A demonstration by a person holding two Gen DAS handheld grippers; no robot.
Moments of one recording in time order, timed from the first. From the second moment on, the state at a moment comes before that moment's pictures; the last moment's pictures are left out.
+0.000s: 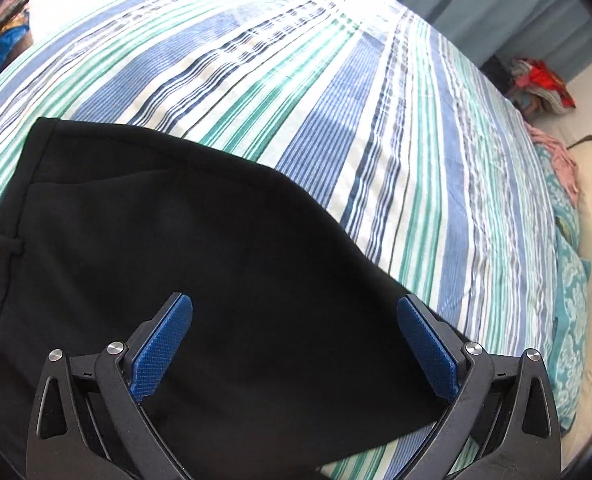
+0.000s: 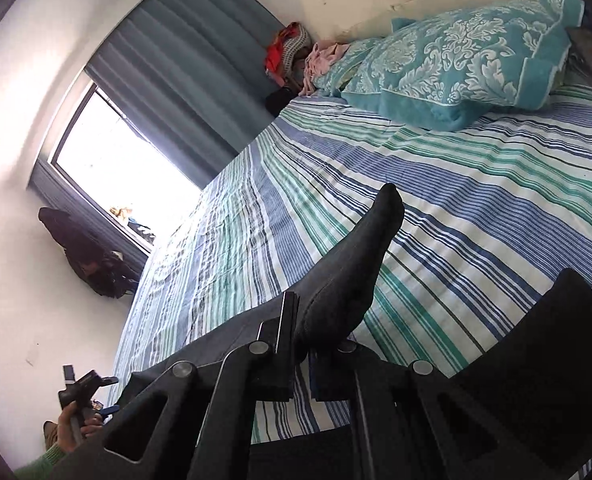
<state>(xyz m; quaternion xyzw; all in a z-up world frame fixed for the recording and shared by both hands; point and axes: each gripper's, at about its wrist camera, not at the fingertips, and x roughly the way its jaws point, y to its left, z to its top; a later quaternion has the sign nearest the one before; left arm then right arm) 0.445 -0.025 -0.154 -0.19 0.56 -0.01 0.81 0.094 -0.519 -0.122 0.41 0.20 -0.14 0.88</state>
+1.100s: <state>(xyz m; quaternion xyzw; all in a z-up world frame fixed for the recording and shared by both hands) 0.154 0.033 -0.127 -0.19 0.51 -0.09 0.83 -0.036 -0.560 -0.162 0.44 0.30 -0.23 0.82</state>
